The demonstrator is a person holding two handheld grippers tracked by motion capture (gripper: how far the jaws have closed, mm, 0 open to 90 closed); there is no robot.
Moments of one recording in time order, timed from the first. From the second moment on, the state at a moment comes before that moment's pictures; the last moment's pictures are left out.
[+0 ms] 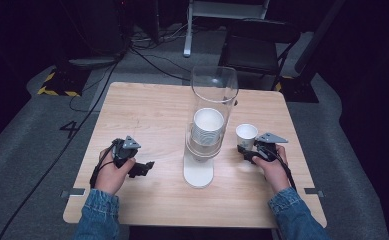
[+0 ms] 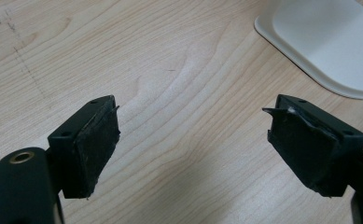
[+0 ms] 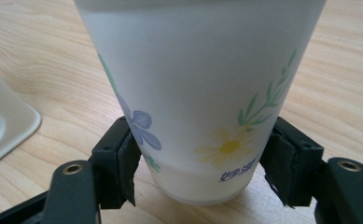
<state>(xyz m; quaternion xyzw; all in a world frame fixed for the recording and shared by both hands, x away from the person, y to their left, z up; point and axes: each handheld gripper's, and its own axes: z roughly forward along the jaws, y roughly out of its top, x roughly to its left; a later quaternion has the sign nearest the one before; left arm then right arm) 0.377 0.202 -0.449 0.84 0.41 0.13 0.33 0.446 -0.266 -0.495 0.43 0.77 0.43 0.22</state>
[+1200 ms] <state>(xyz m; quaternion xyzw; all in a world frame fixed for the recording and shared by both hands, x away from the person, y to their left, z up) 0.381 0.199 -0.450 0.84 0.41 0.13 0.33 0.440 -0.266 -0.503 0.45 0.79 0.39 0.17</state>
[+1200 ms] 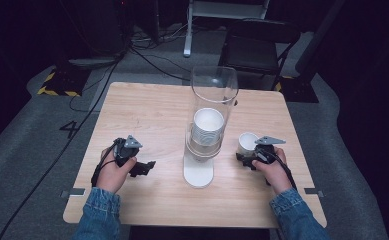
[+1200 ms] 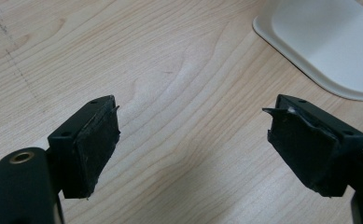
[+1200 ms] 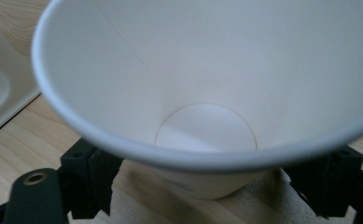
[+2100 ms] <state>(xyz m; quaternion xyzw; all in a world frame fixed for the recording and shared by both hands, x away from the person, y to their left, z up) 0.379 0.203 -0.448 0.84 0.42 0.13 0.33 0.386 -0.318 -0.454 0.43 0.77 0.43 0.21</state>
